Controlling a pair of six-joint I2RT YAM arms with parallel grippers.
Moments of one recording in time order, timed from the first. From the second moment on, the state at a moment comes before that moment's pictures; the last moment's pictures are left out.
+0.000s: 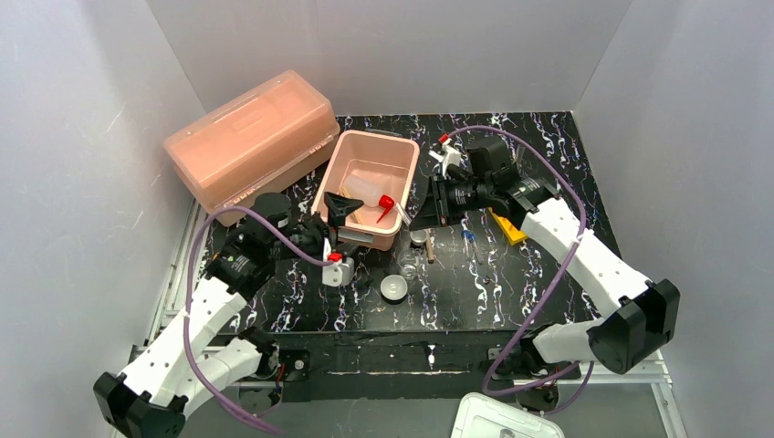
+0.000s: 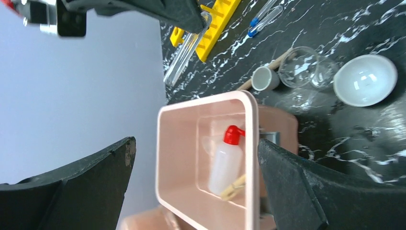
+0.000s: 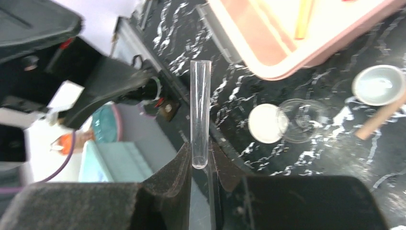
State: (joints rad) left arm -0.53 0.83 0.85 -0.42 0.70 1.30; right arm 0.57 1.31 1.26 -0.65 -0.65 0.42
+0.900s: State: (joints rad) left arm -0.75 0.96 0.84 -0.23 0.48 1.70; right arm 0.62 1.41 1.34 -0.59 -0.90 0.58
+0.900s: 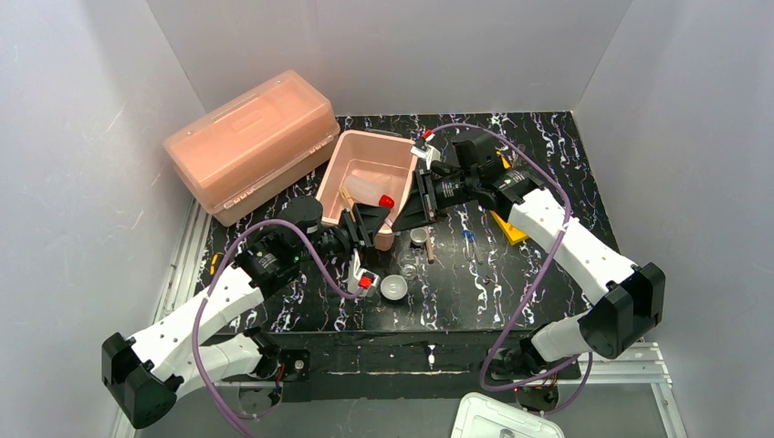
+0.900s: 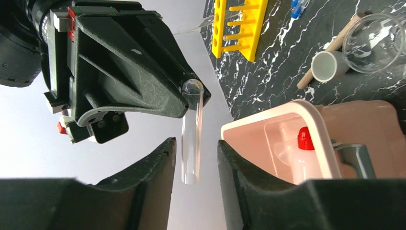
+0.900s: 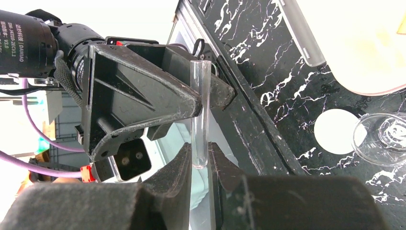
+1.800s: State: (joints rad) left arm -0.77 1.00 0.98 -0.19 0.31 0.98; right arm 0.62 1.11 1.30 -0.47 -0.53 0.53
